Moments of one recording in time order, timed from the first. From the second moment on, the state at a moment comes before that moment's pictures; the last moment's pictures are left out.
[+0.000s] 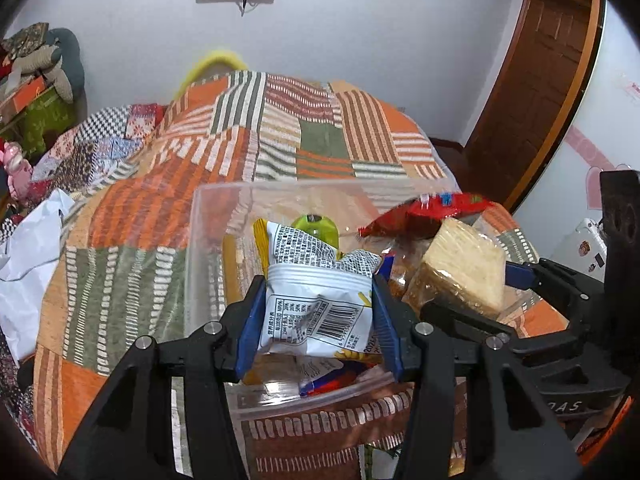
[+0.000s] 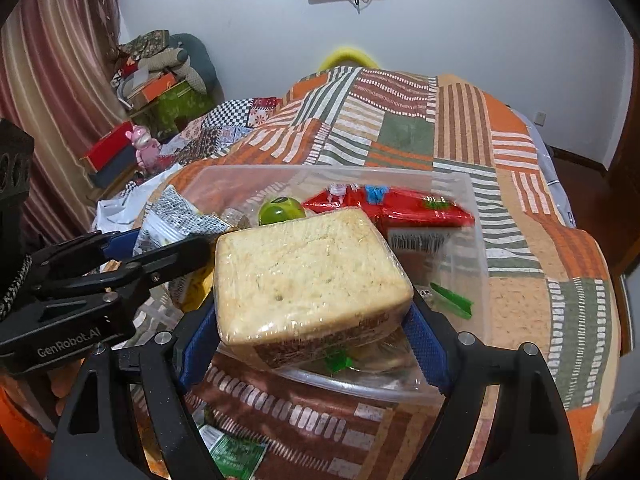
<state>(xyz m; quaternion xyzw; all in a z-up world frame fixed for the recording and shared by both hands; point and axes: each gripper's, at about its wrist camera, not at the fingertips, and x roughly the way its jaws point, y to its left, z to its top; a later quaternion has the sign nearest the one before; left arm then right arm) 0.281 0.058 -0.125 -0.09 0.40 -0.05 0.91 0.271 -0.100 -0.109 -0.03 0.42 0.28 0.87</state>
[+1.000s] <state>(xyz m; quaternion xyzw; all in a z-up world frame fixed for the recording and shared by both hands) 0.187 0.050 -0.084 -0.09 0.38 -0.06 0.92 0.199 -0.153 -0.081 -0.06 0.39 0.26 0.88</state>
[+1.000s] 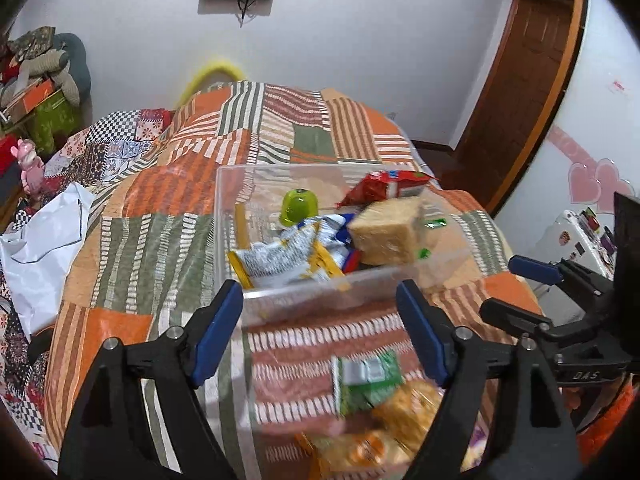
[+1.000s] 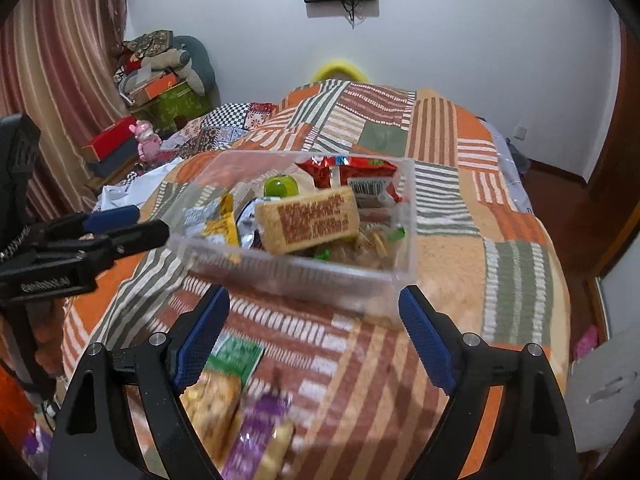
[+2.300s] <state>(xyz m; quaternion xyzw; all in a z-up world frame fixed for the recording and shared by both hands) 0.124 -0.006 -0.144 -0.04 0.45 -0.11 0.89 0.130 -0.152 -0.156 -0.08 0.47 0.27 0.83</state>
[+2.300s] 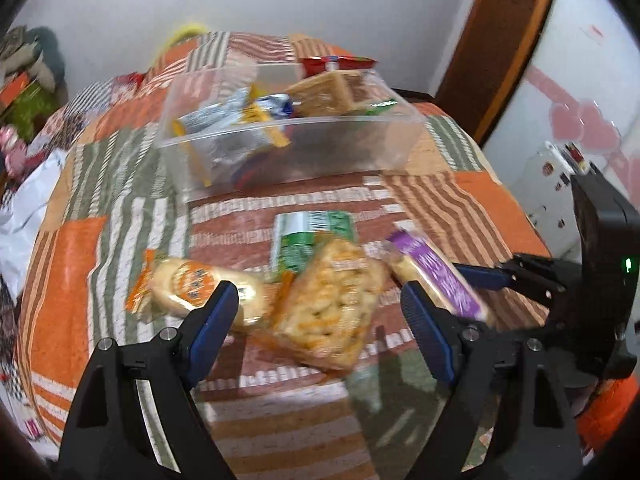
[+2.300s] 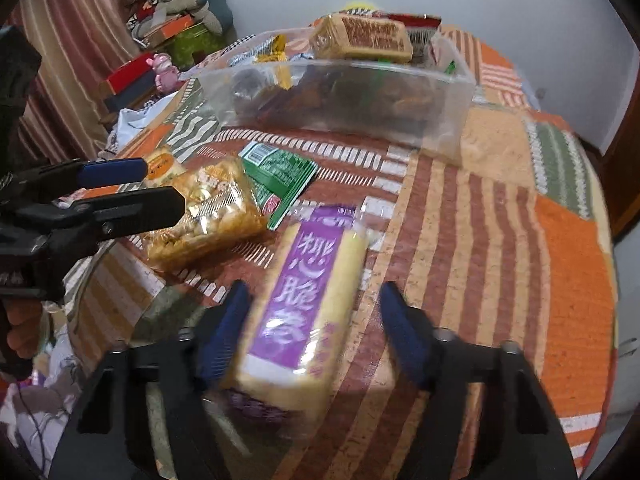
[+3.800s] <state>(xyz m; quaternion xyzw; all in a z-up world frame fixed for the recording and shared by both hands) 0.186 0.070 -0.059 -0.10 0.34 -0.06 0.93 0.198 -0.137 -0.045 -0.02 0.33 0.29 0.90</state>
